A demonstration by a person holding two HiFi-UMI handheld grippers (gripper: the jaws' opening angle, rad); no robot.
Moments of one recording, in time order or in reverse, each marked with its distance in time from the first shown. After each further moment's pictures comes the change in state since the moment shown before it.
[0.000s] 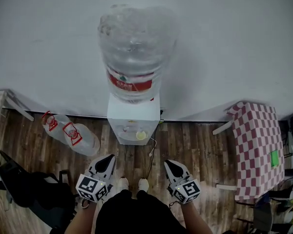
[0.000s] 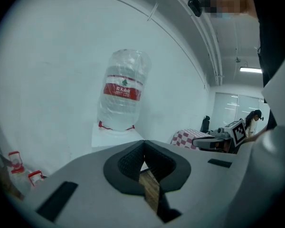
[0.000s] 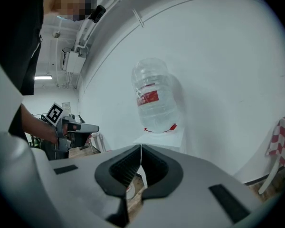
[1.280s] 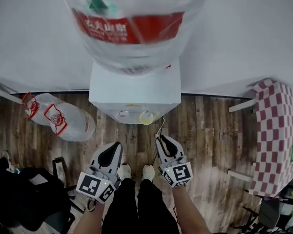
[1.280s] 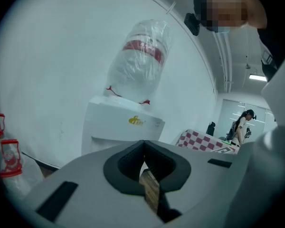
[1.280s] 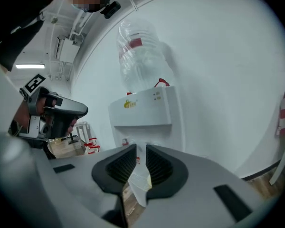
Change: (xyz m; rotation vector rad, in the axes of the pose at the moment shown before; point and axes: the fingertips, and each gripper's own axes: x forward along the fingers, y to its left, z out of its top) left arm 0.130 0.066 -0.131 -0.133 -0.016 0.010; right arm 0.172 -0.075 -0.186 -0.008 0.020 -0.072
